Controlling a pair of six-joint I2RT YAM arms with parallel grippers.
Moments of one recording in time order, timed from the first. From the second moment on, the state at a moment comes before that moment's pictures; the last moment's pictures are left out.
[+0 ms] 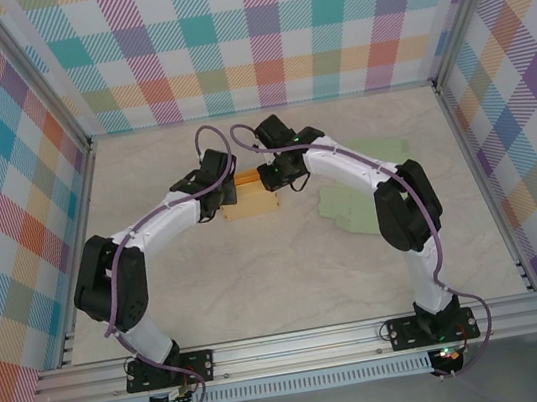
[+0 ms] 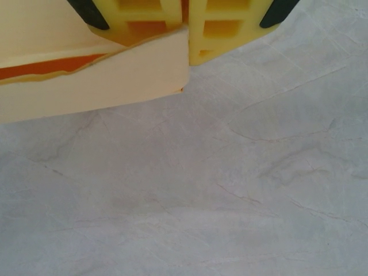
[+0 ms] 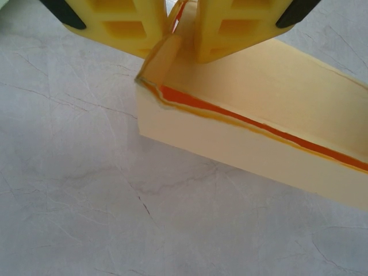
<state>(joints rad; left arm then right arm) -0.50 1.70 1.20 -0.45 -0.35 -0.33 0.66 2.05 1.77 -0.80 -0.05 0.23</state>
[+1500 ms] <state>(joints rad) -0.54 1.71 1.20 -0.44 -0.41 -0.34 0.58 2.13 2.08 -0.83 -0.08 0.34</state>
